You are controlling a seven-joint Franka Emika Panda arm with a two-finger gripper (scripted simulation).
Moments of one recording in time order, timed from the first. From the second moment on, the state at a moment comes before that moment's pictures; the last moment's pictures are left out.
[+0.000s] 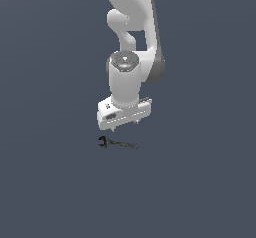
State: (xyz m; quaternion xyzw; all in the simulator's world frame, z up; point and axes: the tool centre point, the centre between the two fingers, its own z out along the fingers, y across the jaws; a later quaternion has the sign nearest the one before) arm 0.022 -0.012 0.153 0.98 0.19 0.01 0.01
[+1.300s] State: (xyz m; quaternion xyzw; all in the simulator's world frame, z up) arm 0.038 -0.041 0.084 0.86 0.50 0.00 0.01
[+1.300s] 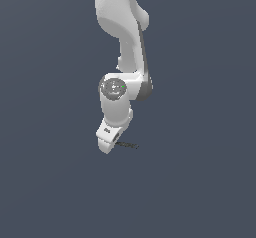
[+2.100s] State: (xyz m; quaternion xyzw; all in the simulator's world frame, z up) arm 0.042 -0.051 0.059 0.80 0.60 0.00 0.00
